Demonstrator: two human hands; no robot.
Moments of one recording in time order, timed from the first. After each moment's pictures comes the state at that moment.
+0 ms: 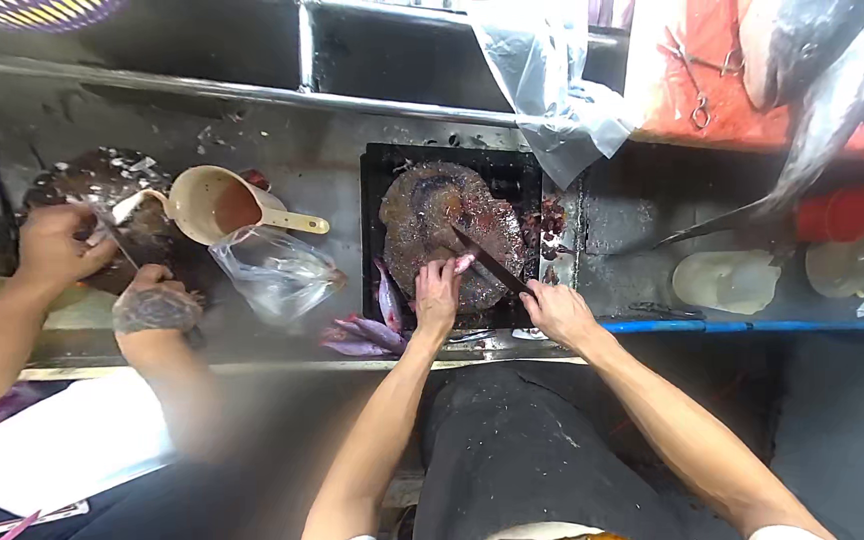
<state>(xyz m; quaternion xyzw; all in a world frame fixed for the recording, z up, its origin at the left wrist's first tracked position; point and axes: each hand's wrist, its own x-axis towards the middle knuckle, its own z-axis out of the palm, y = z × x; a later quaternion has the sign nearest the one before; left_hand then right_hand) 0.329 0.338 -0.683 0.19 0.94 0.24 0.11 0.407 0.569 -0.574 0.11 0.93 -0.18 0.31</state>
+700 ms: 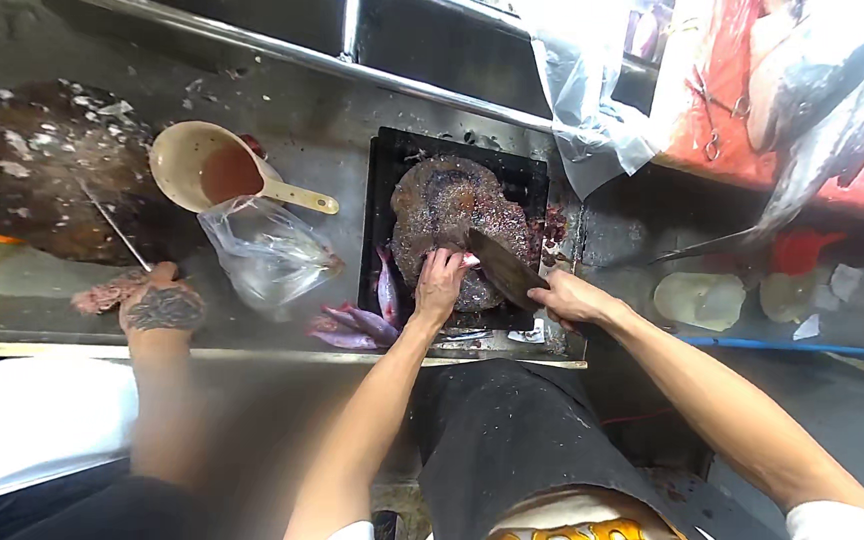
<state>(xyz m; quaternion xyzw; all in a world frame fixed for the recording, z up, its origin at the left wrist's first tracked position) 0.312 0.321 -0.706 0.24 0.91 0.33 0.06 0.356 0.579 -0.557 0.21 0.78 -0.31 0.50</state>
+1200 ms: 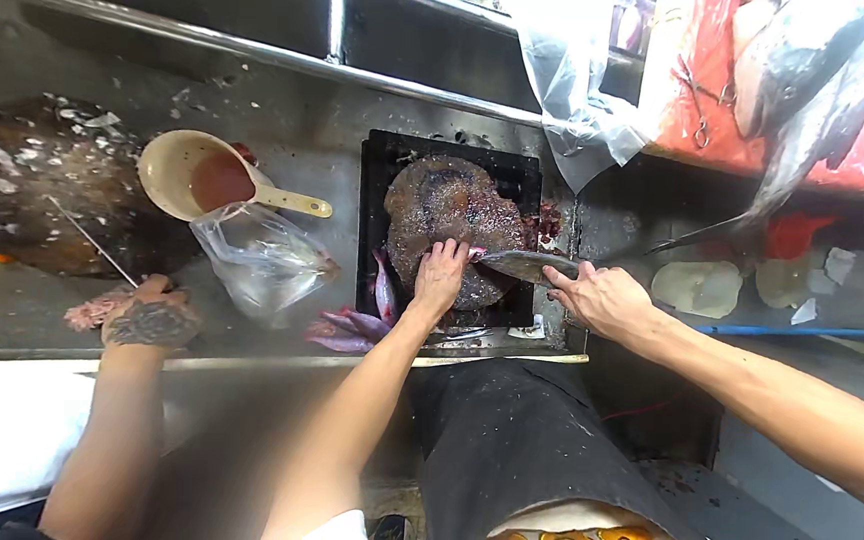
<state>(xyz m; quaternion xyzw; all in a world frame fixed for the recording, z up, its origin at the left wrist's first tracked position) 0.292 0.333 -0.687 0.31 0.92 0.19 0.14 0.380 0.578 -0.497 -0.04 0.92 0.10 0.39</state>
